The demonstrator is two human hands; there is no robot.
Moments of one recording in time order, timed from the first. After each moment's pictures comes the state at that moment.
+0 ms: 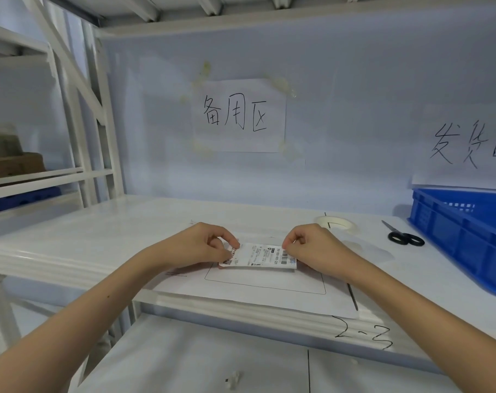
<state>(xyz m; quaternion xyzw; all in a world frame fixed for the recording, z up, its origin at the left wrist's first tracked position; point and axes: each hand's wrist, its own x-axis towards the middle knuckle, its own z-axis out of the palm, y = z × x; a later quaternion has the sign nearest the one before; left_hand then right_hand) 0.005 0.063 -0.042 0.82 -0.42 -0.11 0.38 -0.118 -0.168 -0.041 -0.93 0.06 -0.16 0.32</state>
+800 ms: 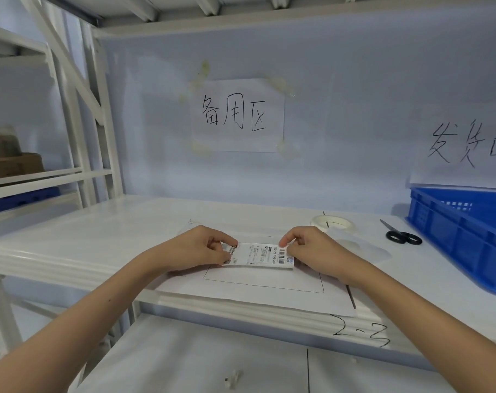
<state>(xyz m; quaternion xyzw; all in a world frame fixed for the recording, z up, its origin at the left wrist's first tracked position) 0.013 0.061 -0.051 0.83 -0.42 -0.10 0.35 -0.111 -0.178 -0.052 -0.92 0.06 -0.13 0.36</state>
